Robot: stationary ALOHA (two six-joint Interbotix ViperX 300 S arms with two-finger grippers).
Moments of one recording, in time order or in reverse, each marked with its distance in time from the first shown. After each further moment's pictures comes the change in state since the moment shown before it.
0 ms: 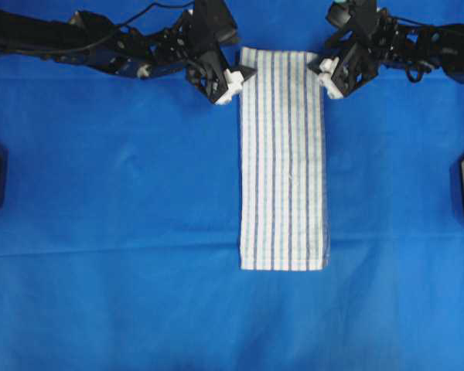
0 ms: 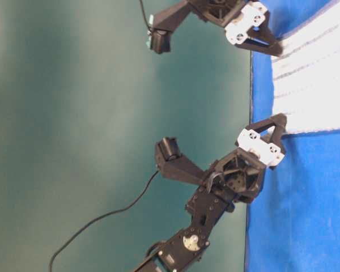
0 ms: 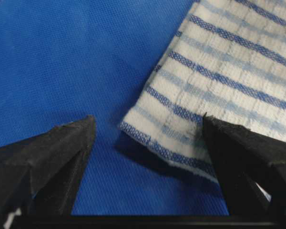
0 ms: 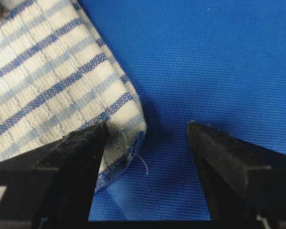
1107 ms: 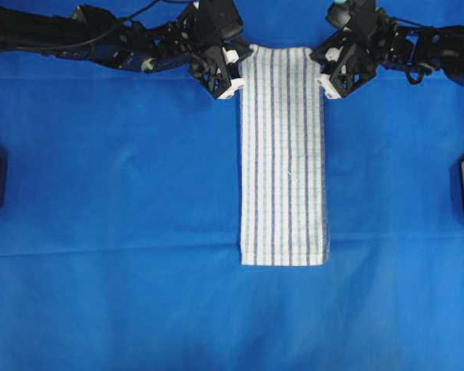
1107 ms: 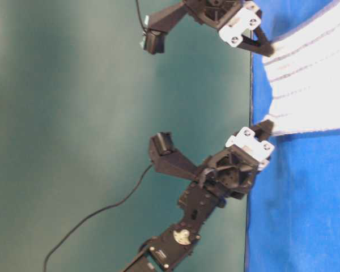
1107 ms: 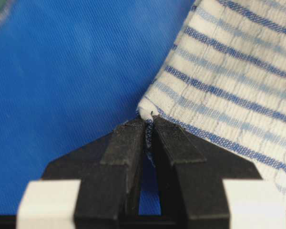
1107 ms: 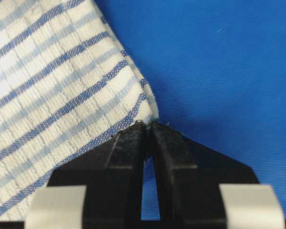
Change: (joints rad) left arm 0.012 -0.028 -0.032 0.000 0.058 0.072; right arm 0.005 -0.044 0.005 0.000 -0.020 0.008
